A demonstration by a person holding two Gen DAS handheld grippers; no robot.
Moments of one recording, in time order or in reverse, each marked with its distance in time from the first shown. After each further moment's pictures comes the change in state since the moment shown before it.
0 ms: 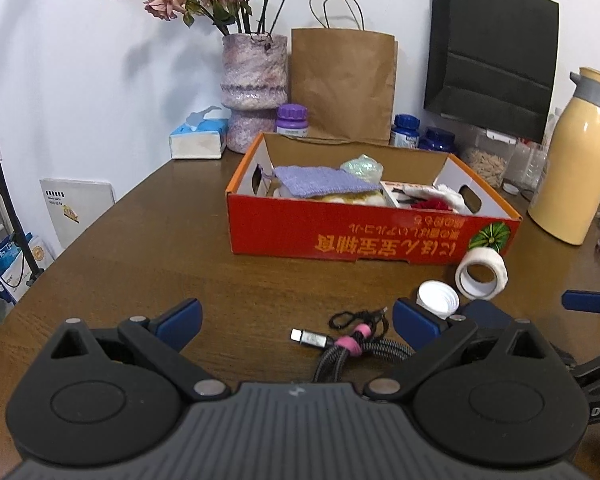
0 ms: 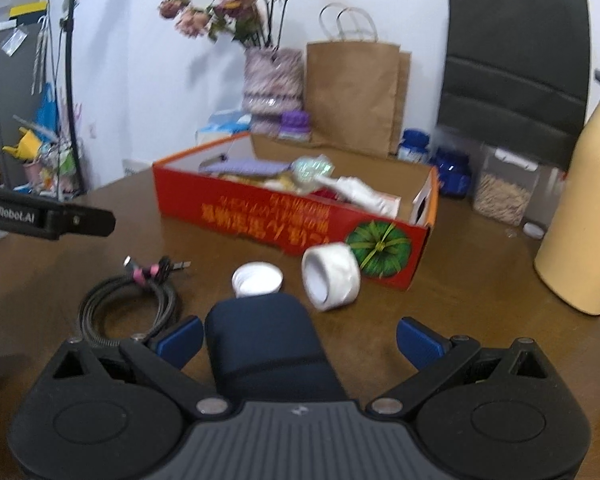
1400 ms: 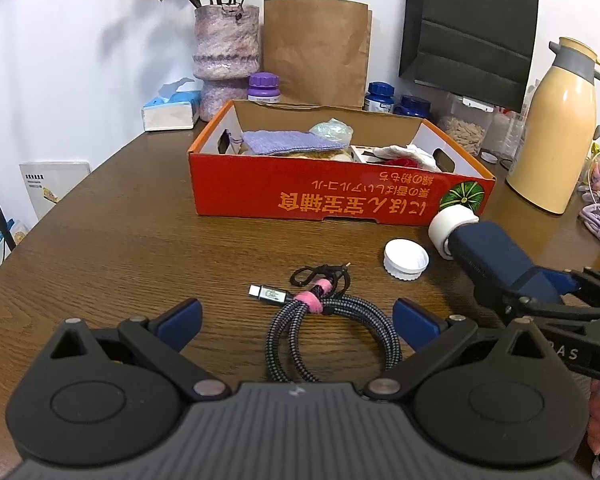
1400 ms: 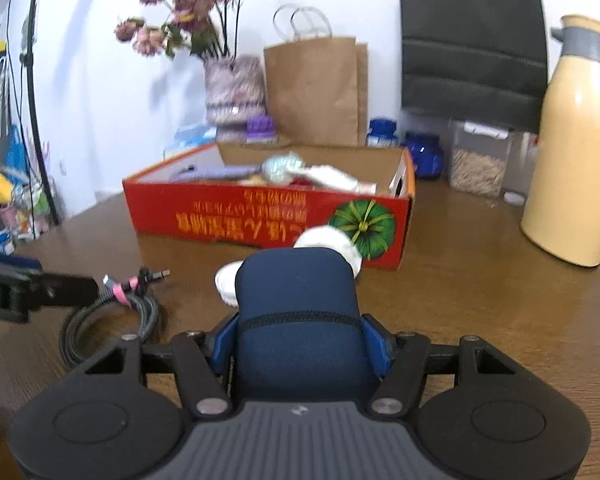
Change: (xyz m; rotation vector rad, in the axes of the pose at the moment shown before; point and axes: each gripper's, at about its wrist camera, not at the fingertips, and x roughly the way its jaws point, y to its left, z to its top) left arm 0.006 -0.021 -0.019 0.018 0.070 -0.055; right arm 0.008 0.001 -0.016 0.144 -0.067 -0.072
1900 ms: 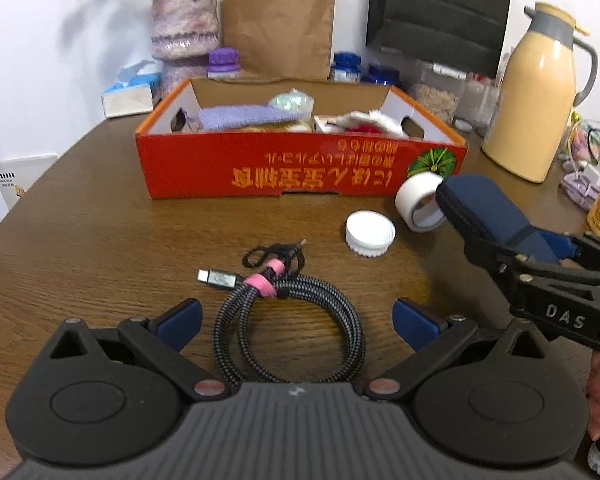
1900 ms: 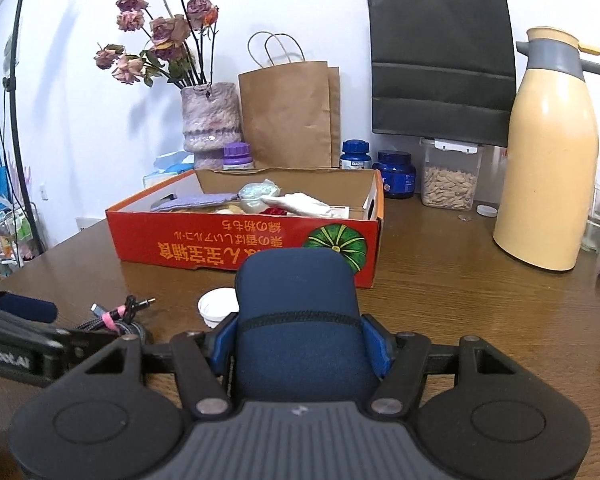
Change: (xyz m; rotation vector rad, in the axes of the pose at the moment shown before) left arm 0.021 -0.022 -0.003 0.058 0.085 -0.059; right arm -0.011 -0.005 0.004 0.038 -0.057 -0.057
